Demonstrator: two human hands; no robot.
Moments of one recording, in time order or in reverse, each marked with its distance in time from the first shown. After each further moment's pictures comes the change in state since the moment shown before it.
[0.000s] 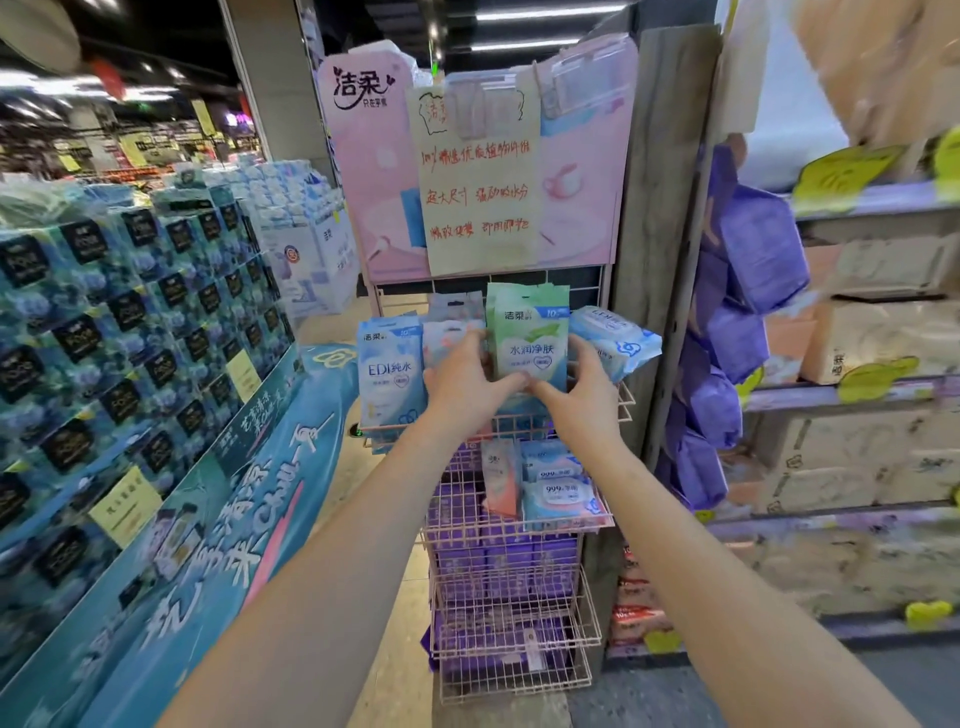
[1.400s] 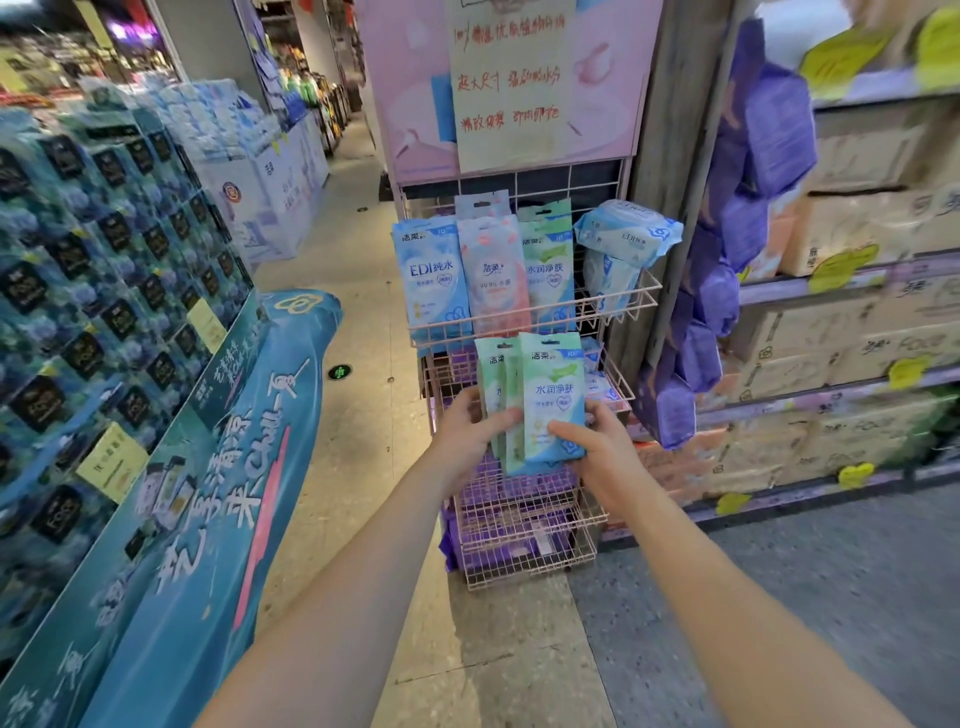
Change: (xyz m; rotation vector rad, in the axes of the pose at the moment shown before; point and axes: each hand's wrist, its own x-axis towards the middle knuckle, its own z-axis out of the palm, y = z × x) left_hand -0.129 -0.156 0.008 -0.764 -0.350 -0.353; right_hand -0.175 0.070 0.038 0.632 -0.080 0.564
